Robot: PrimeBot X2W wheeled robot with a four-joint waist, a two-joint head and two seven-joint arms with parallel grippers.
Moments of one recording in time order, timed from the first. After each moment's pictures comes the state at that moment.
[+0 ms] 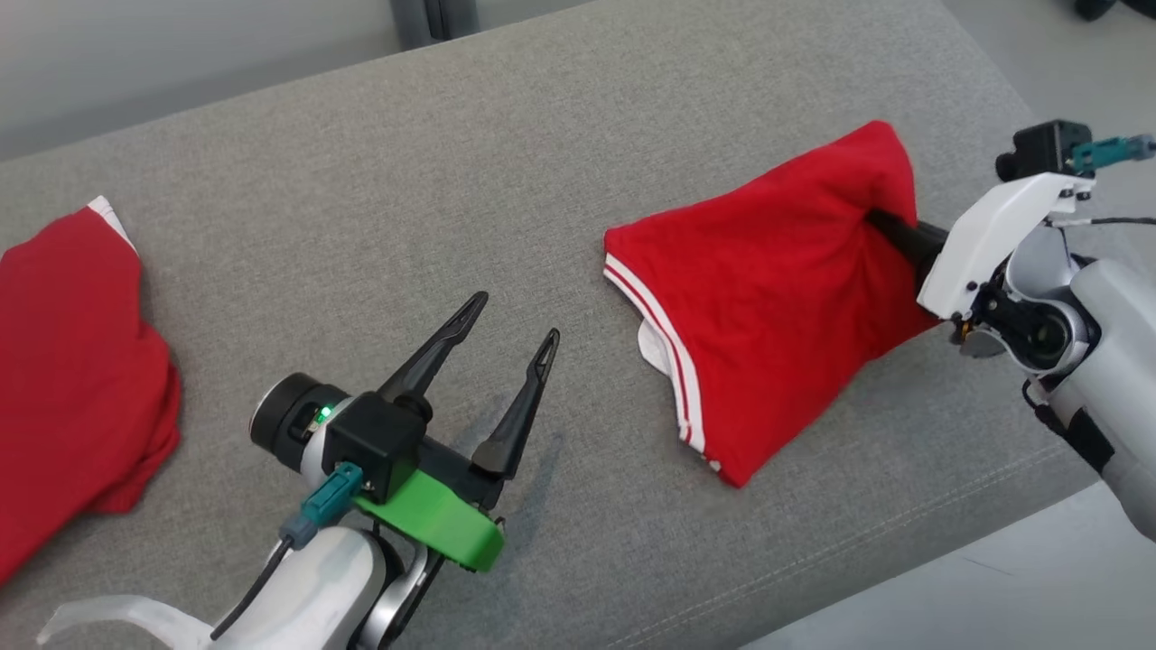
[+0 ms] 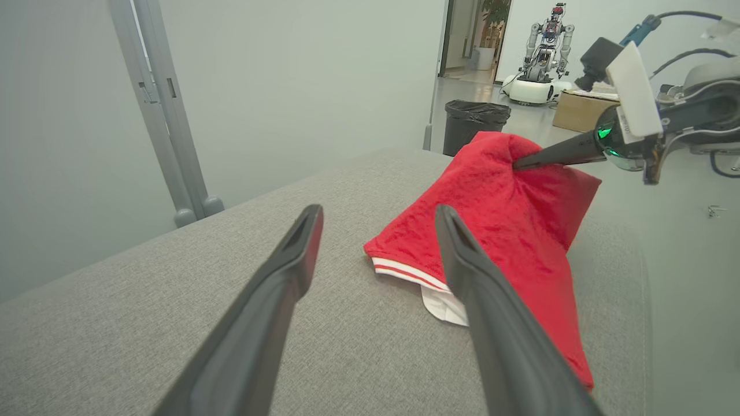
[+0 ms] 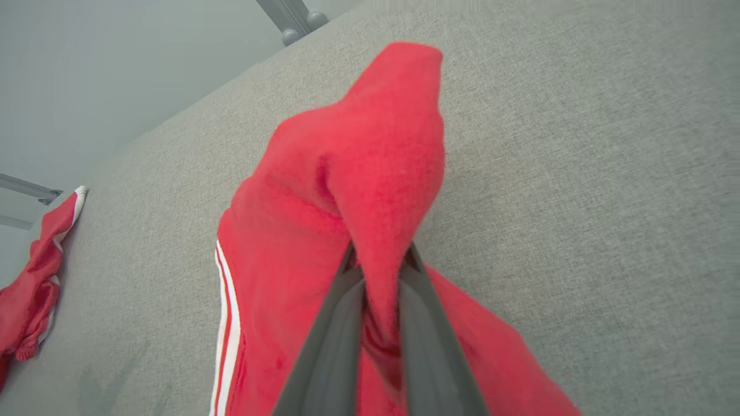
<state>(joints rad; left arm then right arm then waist) -0.40 0.40 -0.76 0.03 -0.51 0.09 -0.22 -0.83 -0.49 0.69 0.68 1.21 0.13 0.26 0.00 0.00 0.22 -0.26</state>
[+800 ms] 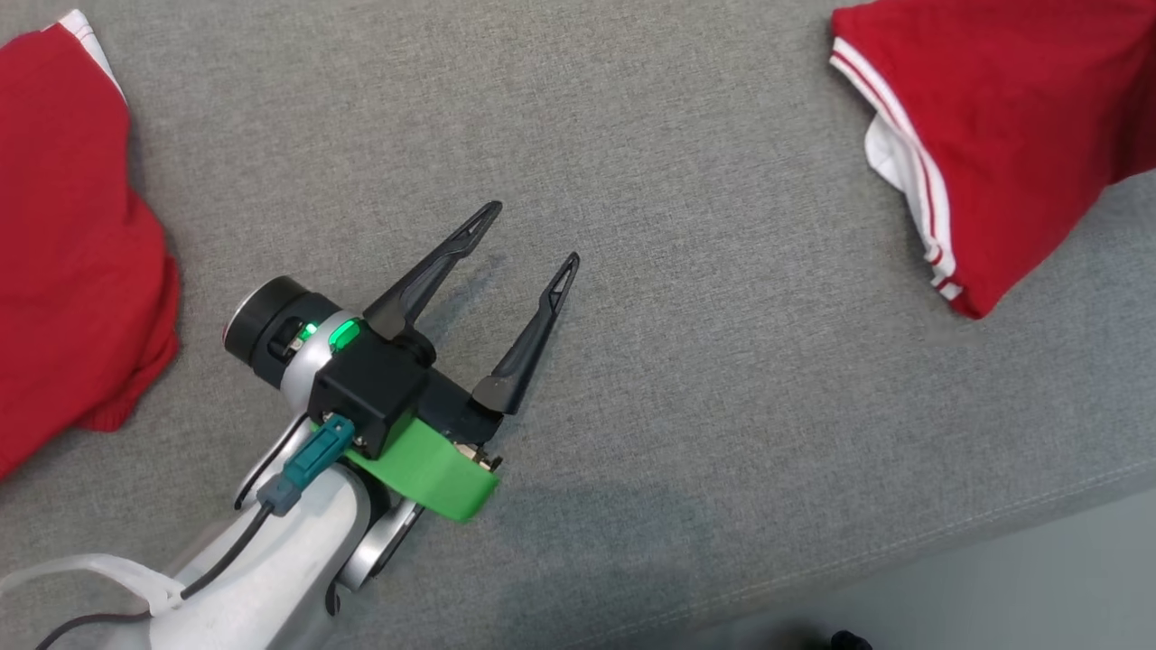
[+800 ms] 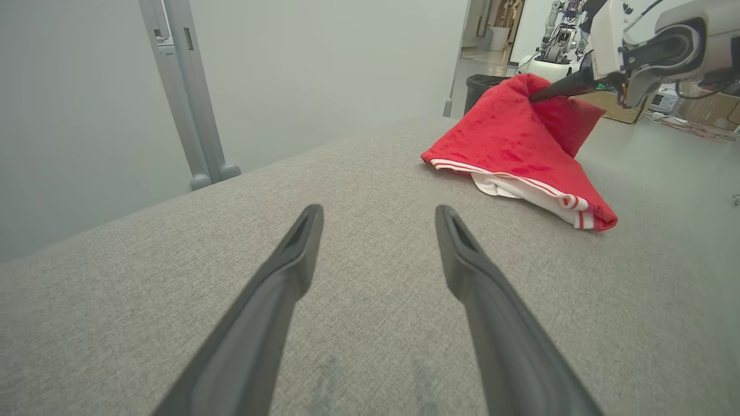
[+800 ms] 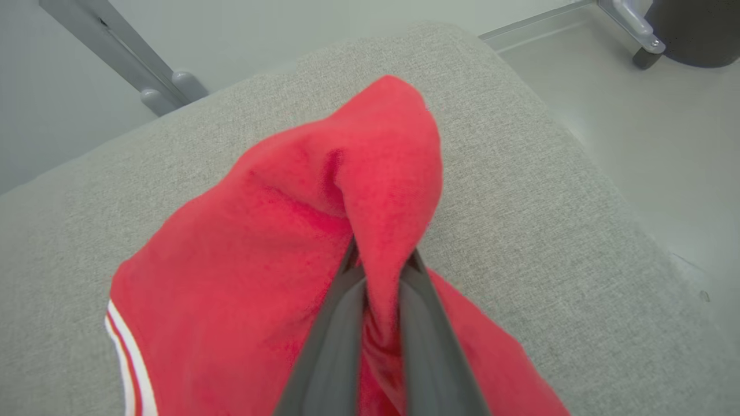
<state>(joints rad) -0.55 0.44 -0.78 -0.07 -0.44 0.06 -0.18 -1.11 -0.68 0.63 0.92 1.17 0.13 0.14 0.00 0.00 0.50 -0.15</state>
